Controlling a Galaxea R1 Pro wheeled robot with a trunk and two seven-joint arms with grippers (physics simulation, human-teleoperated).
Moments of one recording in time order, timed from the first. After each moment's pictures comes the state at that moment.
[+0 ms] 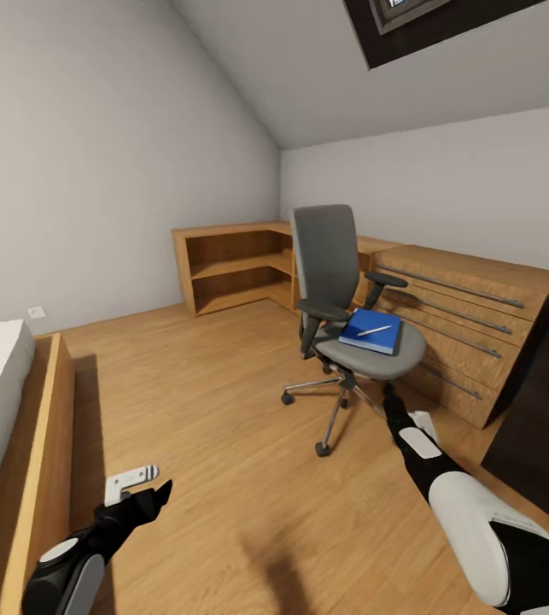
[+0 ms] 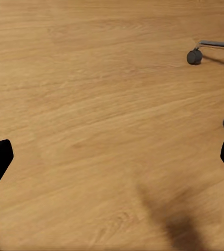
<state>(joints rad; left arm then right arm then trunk) -0.05 0.01 0.08 -1.62 0.29 0.61 0.12 -0.90 -0.04 -0.26 -0.28 -1.04 -0.13 0.02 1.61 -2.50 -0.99</state>
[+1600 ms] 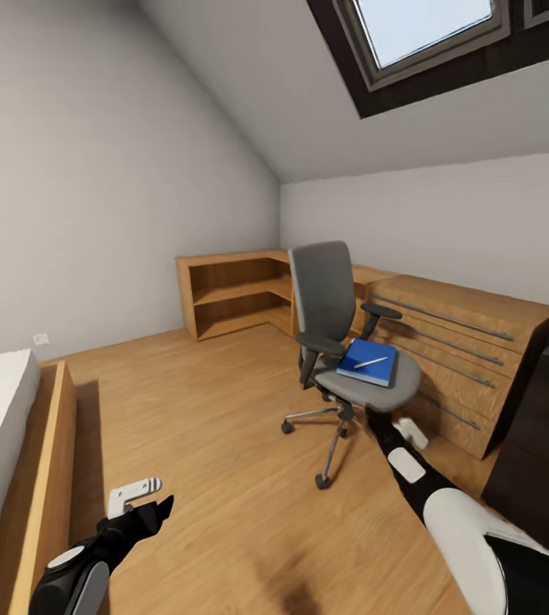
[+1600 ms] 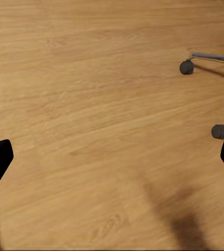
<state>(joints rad) -0.05 0.00 0.08 -1.54 0.29 0.62 0.13 -0.85 -0.02 -0.26 -0.23 -0.69 -0.14 0.09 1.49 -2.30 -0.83</state>
